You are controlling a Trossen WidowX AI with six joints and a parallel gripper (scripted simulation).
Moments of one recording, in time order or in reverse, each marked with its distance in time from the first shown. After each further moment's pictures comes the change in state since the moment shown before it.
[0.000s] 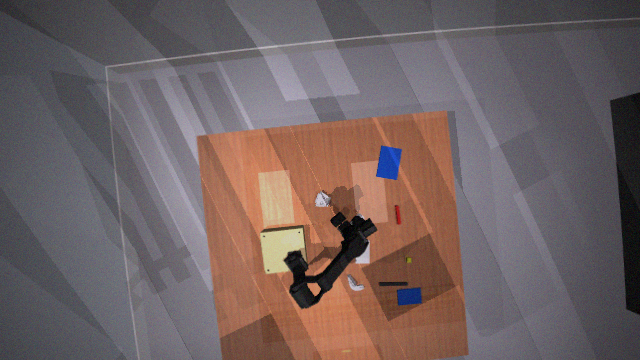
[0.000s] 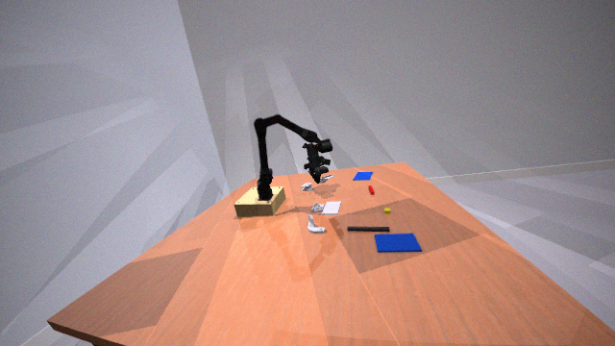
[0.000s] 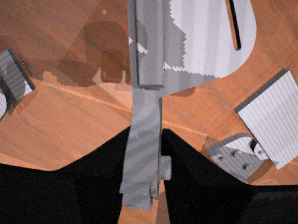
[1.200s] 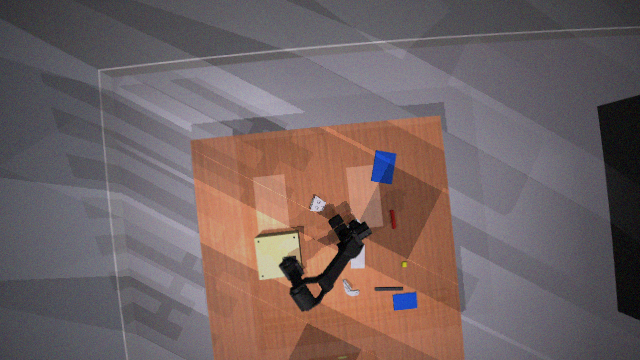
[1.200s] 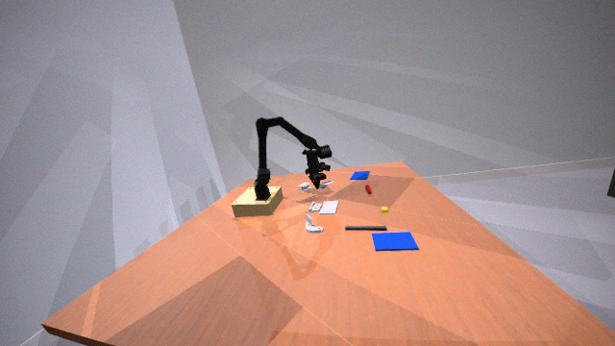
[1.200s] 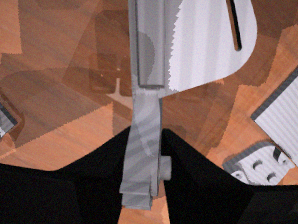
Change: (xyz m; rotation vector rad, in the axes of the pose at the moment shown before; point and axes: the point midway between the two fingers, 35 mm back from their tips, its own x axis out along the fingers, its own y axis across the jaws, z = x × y) arm 0.034 -0.004 0.006 0.140 -0.007 -0.001
